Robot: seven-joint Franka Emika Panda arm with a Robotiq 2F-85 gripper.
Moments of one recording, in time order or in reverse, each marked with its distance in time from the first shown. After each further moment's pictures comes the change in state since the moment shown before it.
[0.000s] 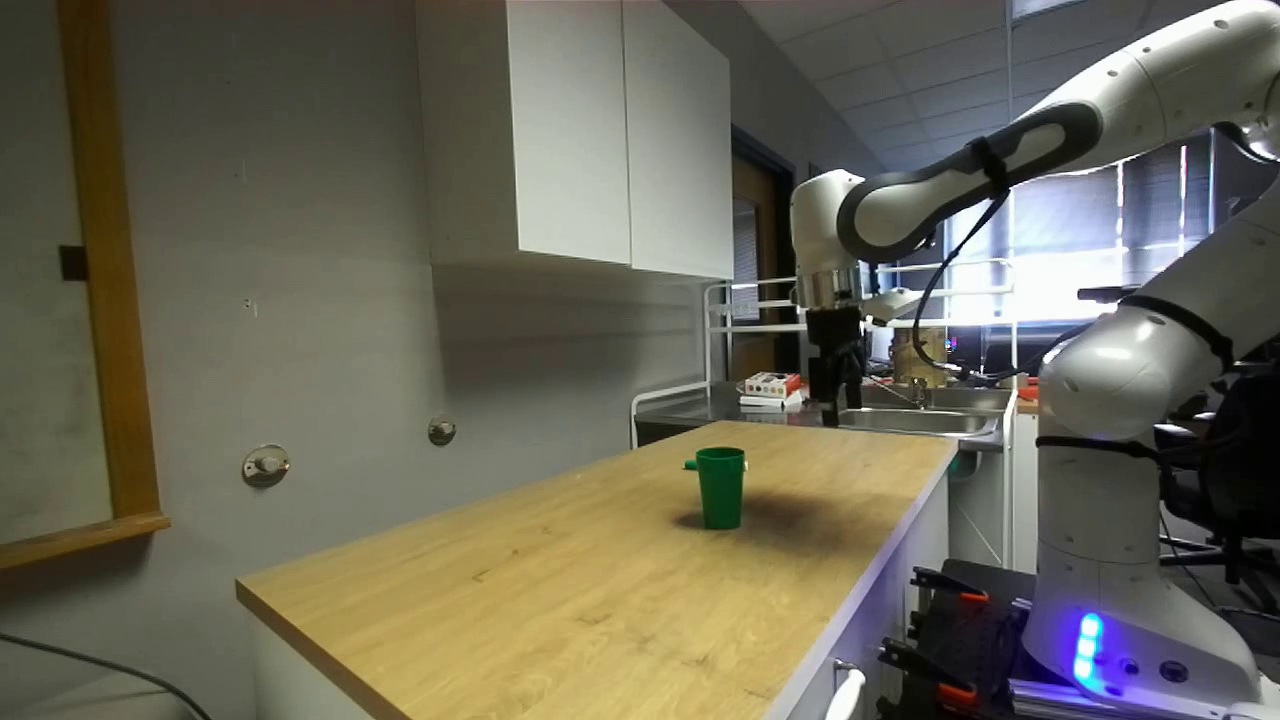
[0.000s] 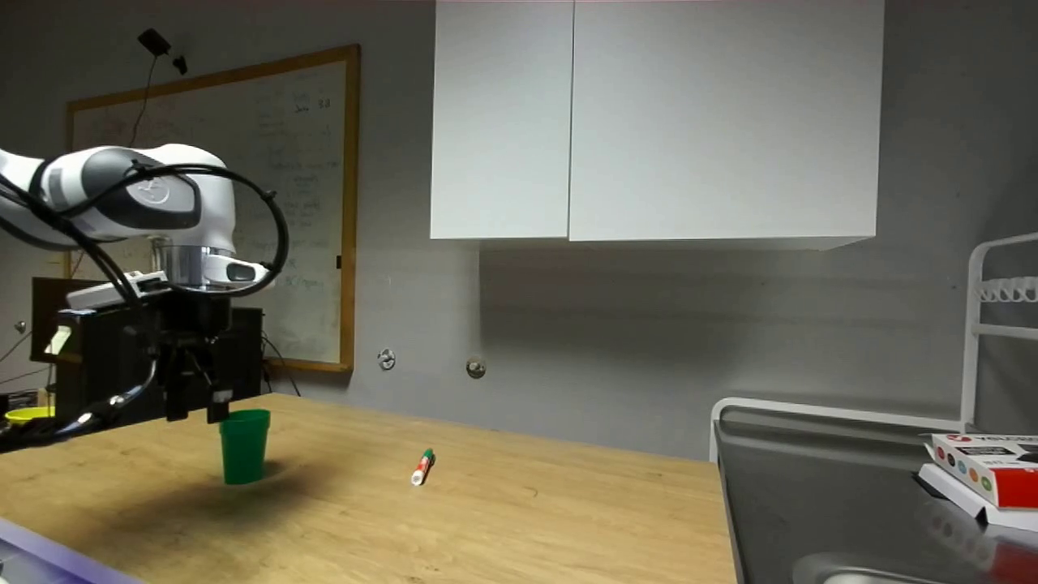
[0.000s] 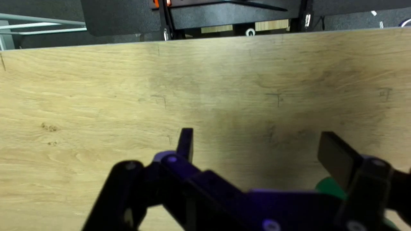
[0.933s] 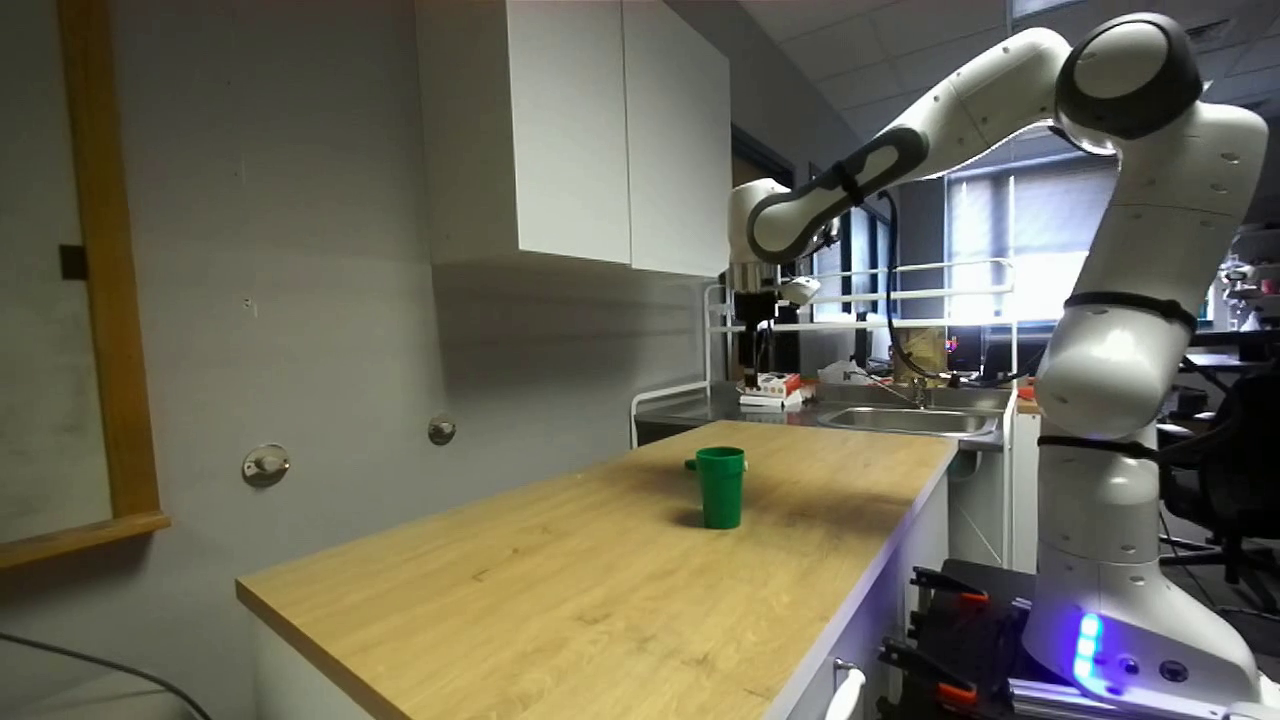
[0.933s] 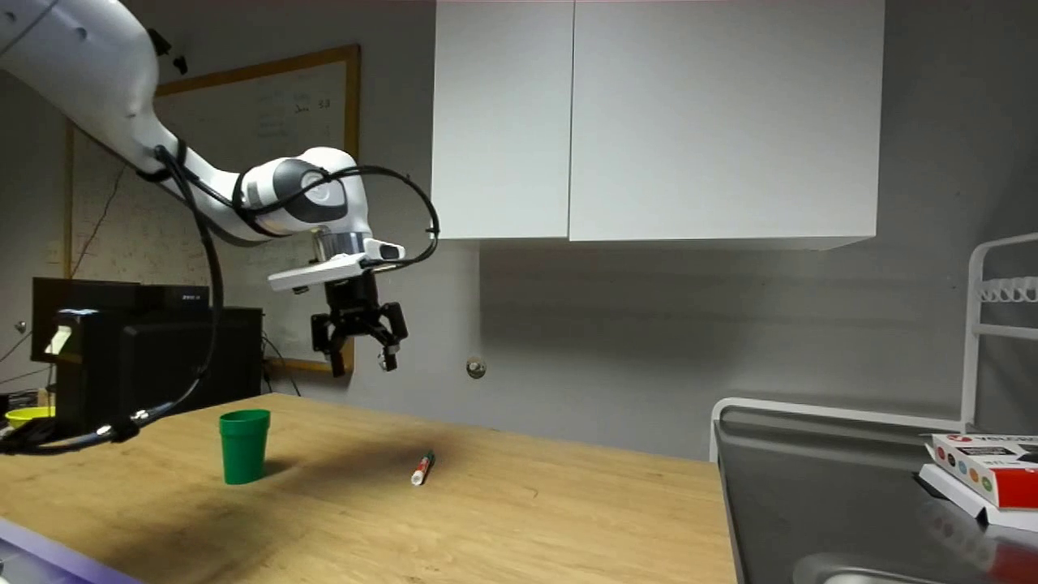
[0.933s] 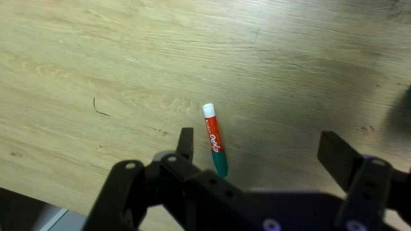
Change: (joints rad) arm -0.064 0.509 -0.176 0.444 -0.175 0.197 -0.381
